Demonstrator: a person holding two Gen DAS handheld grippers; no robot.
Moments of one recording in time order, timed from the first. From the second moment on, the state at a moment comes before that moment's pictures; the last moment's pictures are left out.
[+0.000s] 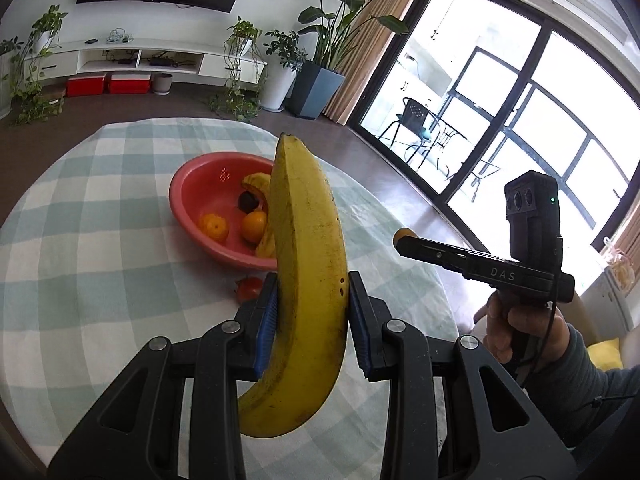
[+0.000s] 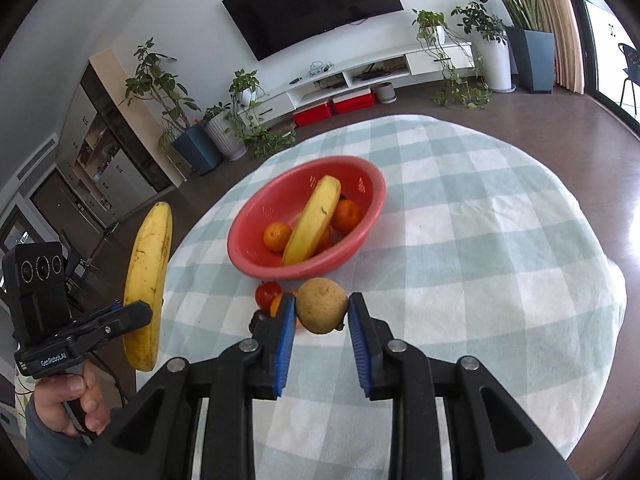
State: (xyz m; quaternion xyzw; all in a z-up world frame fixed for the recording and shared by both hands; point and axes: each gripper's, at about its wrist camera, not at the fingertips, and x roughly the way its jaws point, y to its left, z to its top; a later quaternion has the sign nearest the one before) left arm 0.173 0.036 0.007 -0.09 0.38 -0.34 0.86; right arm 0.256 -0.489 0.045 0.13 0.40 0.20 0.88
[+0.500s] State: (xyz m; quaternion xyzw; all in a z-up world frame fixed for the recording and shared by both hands) left arm 0.300 -0.008 -0.006 -0.08 0.41 -0.31 0.85; right arm 0.352 -0.429 0.075 0.07 0.38 0.24 0.89
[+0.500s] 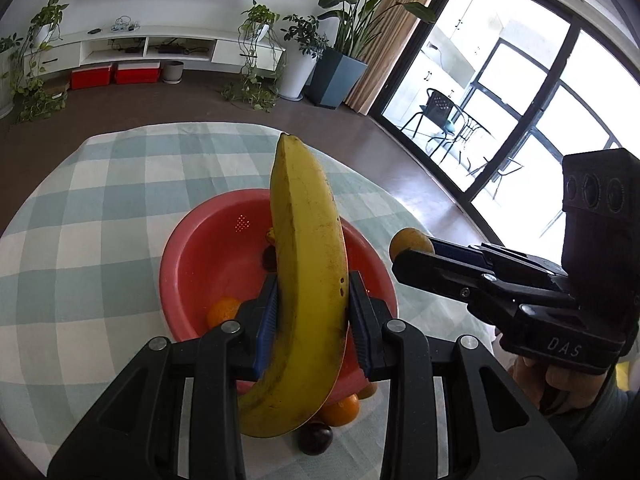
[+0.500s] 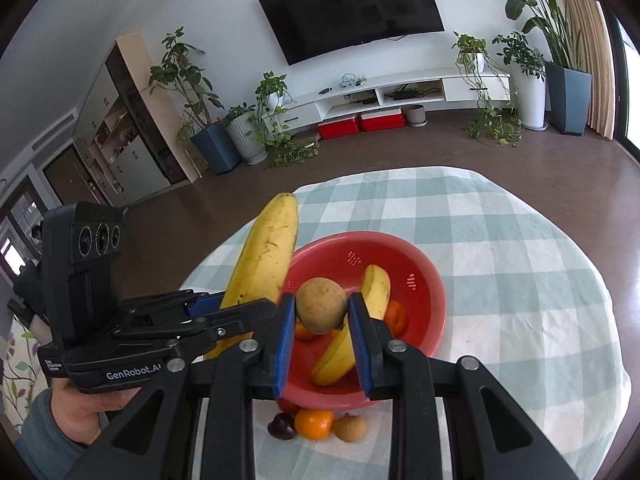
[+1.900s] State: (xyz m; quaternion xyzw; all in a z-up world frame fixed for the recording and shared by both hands) left arm 0.319 -0.026 -0.029 -0.02 0.39 -0.24 0.89; right arm 0.391 -0.412 0.025 -0.01 0.41 0.20 0.89
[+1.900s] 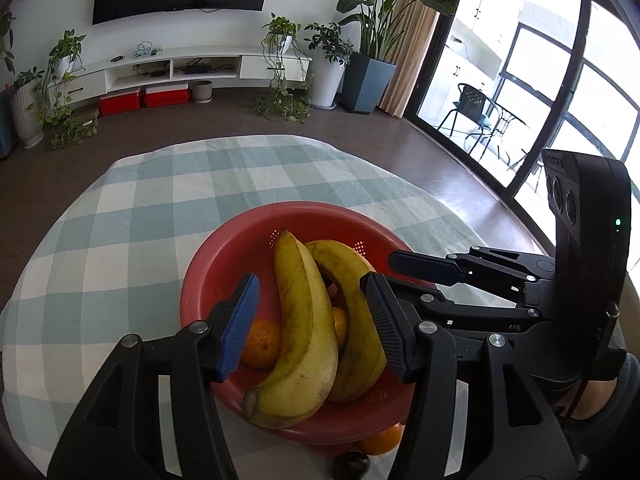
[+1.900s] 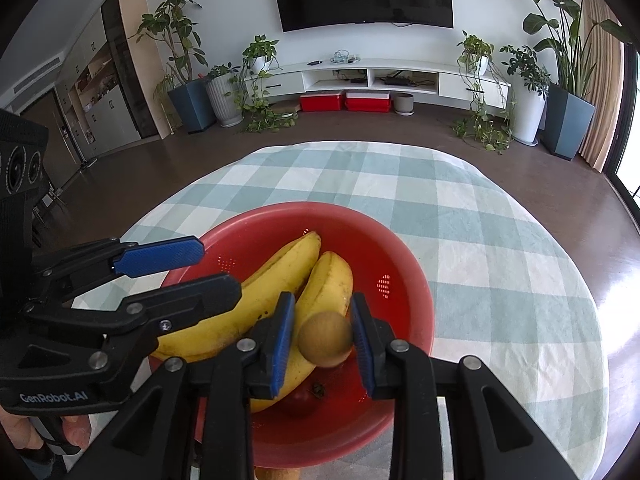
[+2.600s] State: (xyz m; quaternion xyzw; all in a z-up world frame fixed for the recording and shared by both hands) left arm 0.224 0.015 -0.015 -0.03 0.34 -0.20 0.92; right arm 0.312 -0.461 0.033 0.09 0.39 0.18 0.90
